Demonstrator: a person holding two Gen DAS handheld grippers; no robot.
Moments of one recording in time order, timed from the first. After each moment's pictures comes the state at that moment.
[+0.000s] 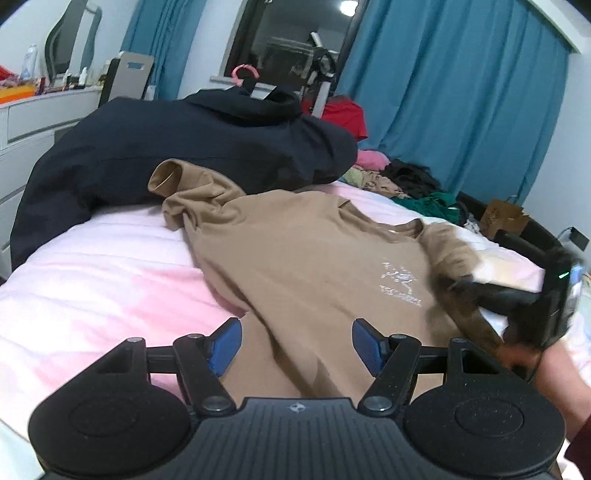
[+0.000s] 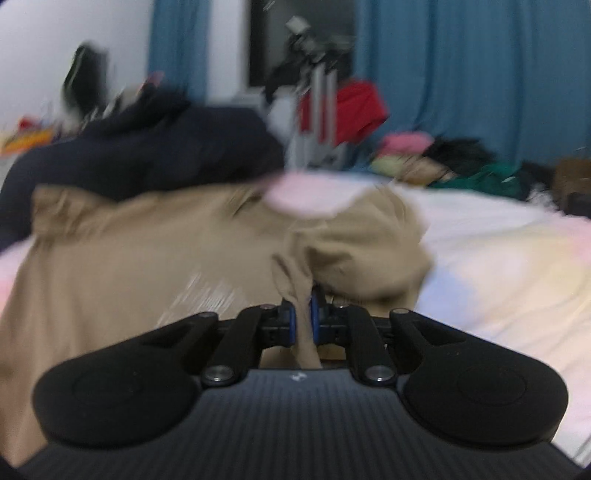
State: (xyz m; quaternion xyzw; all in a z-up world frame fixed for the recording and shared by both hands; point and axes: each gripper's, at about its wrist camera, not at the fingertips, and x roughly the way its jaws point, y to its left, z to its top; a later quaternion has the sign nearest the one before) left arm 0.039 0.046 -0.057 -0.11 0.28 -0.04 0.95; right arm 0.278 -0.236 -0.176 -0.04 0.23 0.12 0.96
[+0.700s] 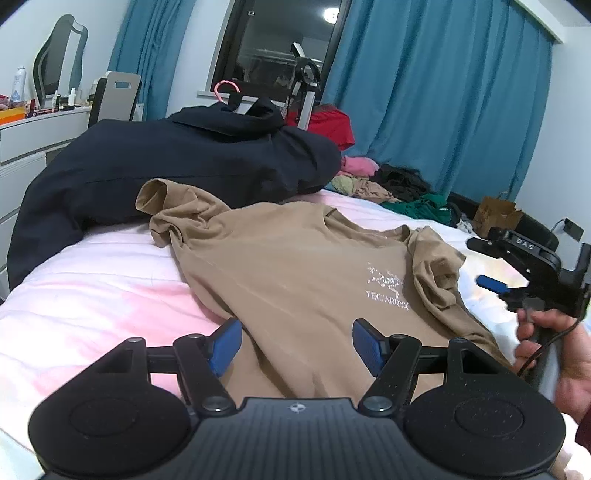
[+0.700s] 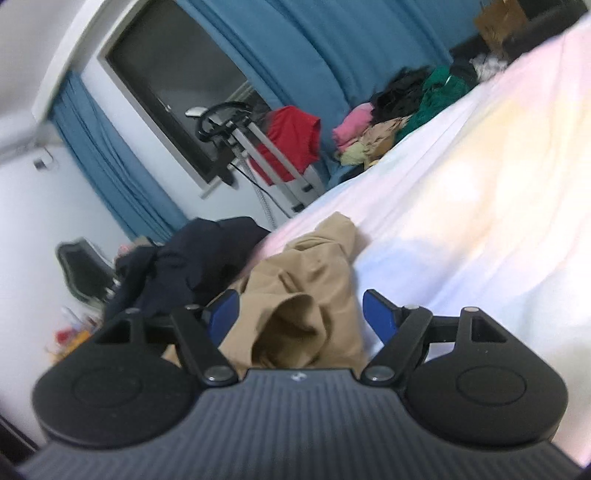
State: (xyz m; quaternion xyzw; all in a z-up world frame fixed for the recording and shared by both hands) left arm 0.035 0.033 -0.051 -0.09 0.26 -0.05 0.96; right arm 0.271 -0.353 -0.174 0.34 0.18 0.11 0.92
